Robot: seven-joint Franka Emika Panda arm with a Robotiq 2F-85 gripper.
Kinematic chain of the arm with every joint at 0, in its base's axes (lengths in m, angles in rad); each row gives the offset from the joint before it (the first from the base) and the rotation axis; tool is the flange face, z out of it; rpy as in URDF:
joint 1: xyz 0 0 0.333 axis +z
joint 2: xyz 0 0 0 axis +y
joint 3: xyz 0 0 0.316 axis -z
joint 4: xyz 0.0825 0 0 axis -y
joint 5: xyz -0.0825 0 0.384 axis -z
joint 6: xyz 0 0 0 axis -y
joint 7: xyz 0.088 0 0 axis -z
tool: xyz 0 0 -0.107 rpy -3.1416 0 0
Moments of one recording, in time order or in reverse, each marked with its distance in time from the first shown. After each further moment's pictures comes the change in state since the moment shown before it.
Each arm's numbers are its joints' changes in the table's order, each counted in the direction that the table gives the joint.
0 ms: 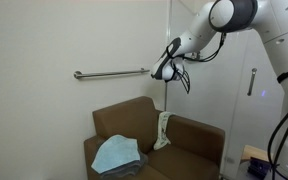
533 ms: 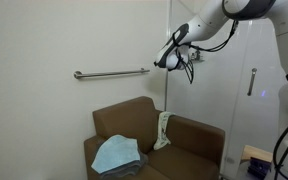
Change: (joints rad) arm 0.164 -0.134 0.192 -0.044 0.012 -0.001 -0.006
